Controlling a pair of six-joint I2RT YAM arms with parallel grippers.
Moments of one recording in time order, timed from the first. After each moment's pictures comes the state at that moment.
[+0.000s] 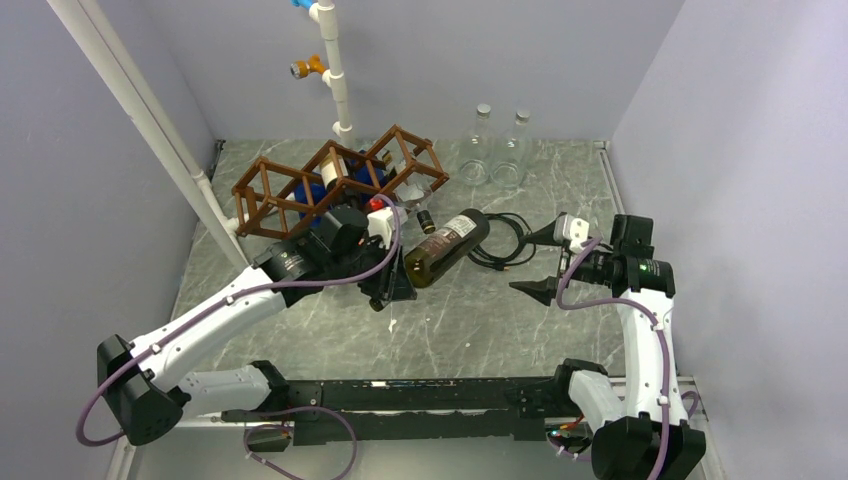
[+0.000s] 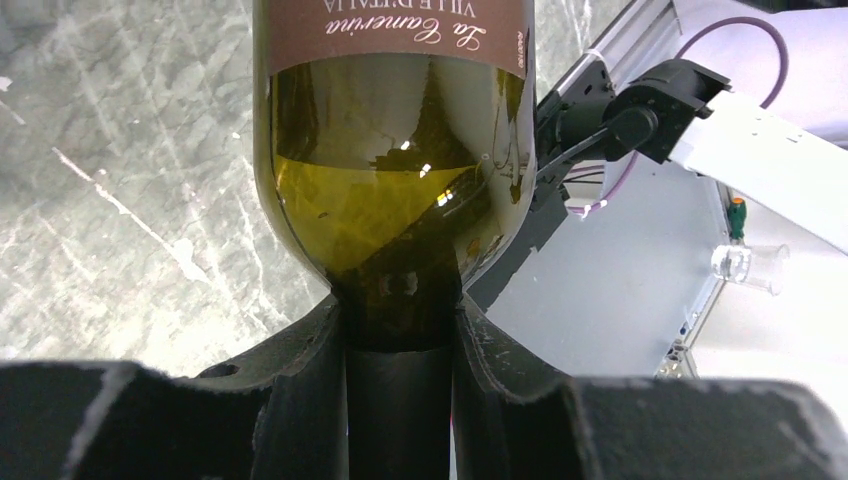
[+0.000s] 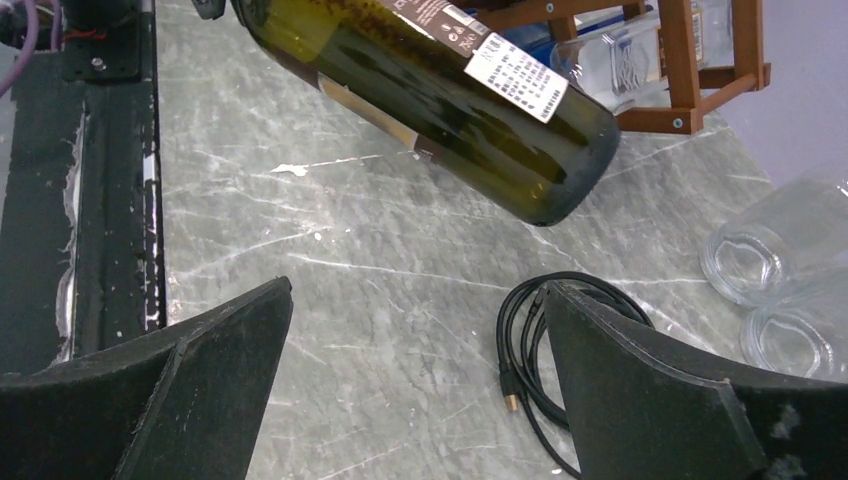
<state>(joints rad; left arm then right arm) -0.80 1.13 1.06 -0.60 0.36 -0.52 -0.21 0.91 0.90 -0.94 -1.34 -1.10</state>
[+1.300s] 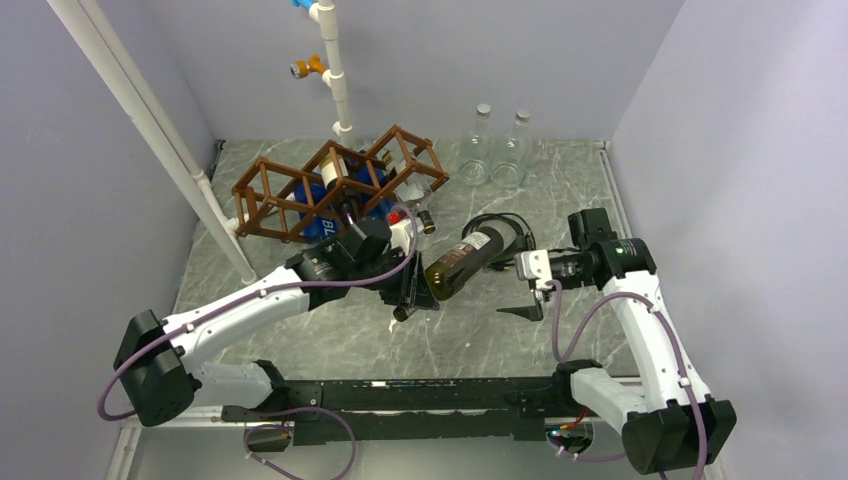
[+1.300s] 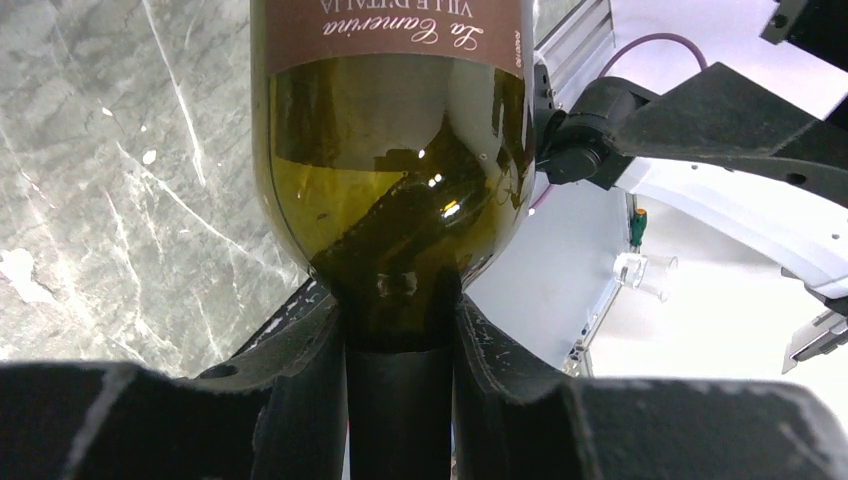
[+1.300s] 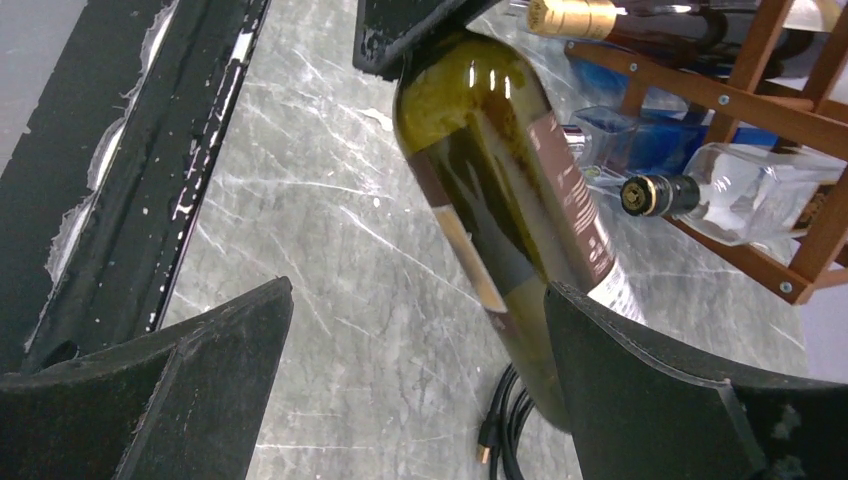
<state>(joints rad) -0.87 1.23 0.97 -0.38 0.42 -0.77 0.10 1.00 1.00 -1.26 -1.17 -1.63</state>
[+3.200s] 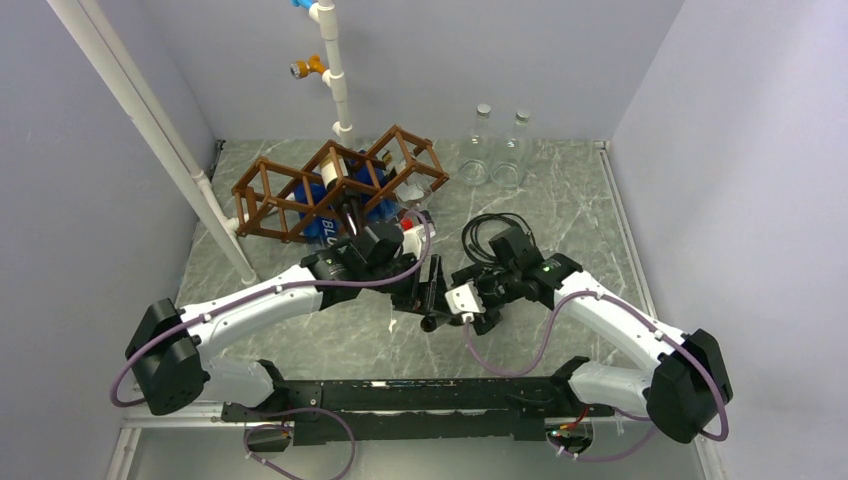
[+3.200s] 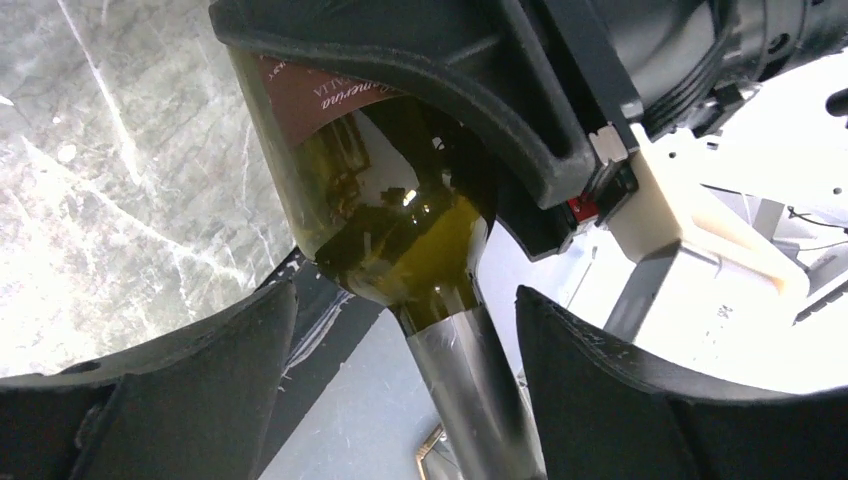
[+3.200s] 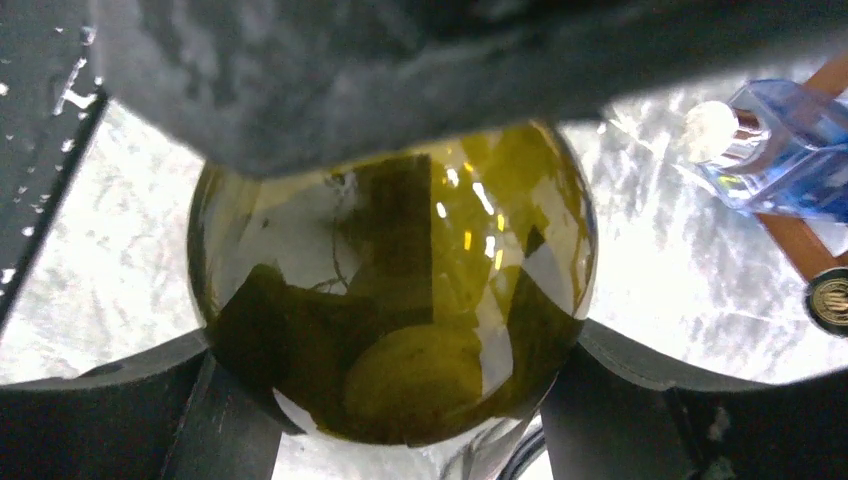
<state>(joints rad) -0.91 1.32 0.98 -0.32 0.48 -0.84 0.62 1.15 0.78 -0.65 -0.65 -1.35</state>
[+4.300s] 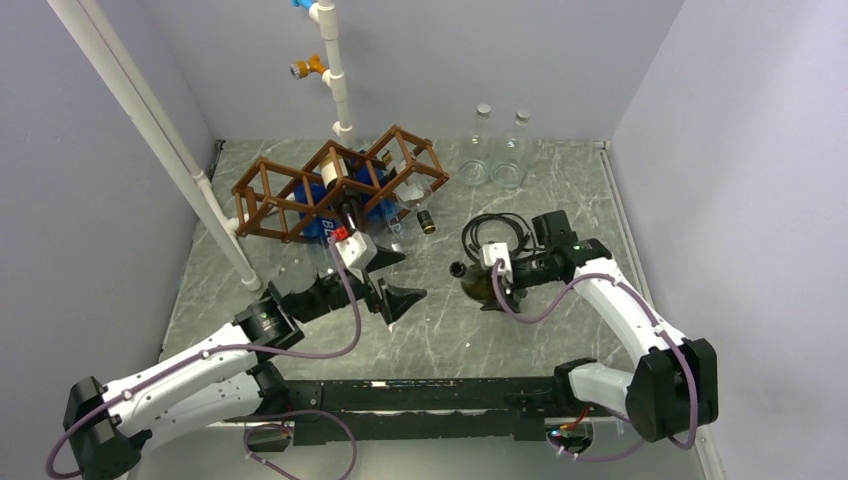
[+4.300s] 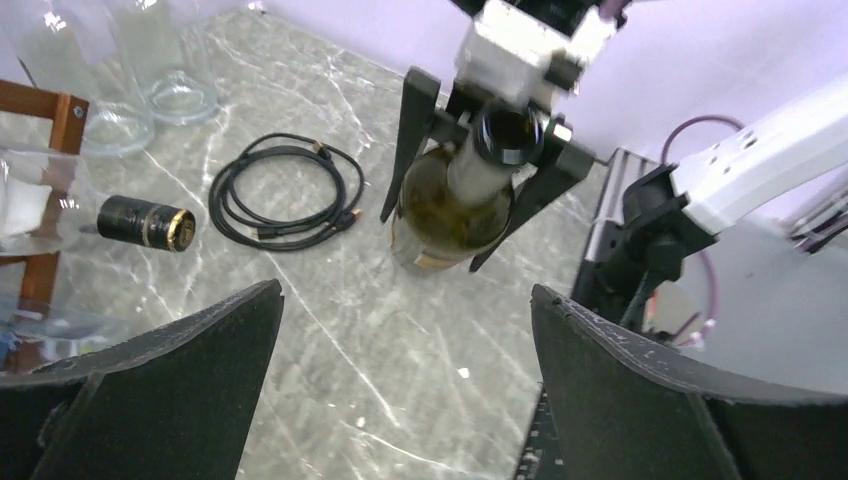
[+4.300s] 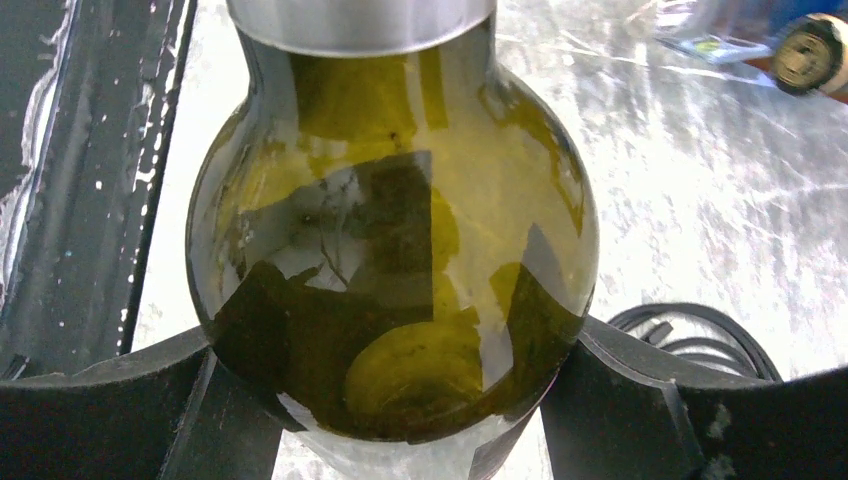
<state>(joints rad) -0.90 0.80 0.64 0.16 0.21 -0.24 0.29 1.16 0.81 -0.80 -0.95 -1.27</state>
